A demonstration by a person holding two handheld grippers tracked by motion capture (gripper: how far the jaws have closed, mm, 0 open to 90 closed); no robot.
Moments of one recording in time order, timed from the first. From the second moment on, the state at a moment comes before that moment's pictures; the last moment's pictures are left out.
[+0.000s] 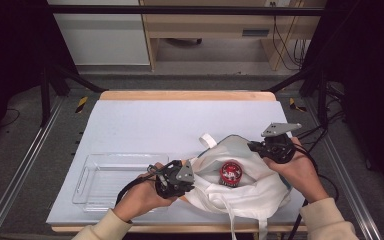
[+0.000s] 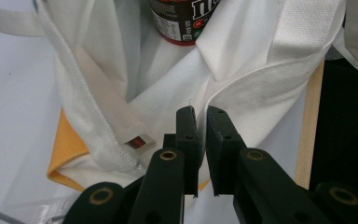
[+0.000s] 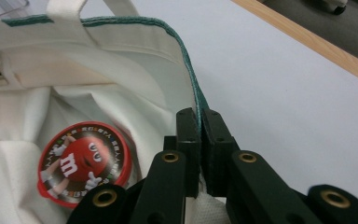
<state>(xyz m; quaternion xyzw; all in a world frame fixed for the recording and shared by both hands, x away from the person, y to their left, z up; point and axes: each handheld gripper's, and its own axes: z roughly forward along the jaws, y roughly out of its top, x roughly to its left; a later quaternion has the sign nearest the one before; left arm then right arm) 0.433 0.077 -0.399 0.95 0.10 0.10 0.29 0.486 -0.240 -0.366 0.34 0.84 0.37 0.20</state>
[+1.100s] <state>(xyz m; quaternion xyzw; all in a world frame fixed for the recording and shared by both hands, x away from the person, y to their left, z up) 0.432 0.074 -0.389 0.93 0.12 0.11 0.31 0.509 -0.258 -0.417 0.39 0.84 0.35 0.17</state>
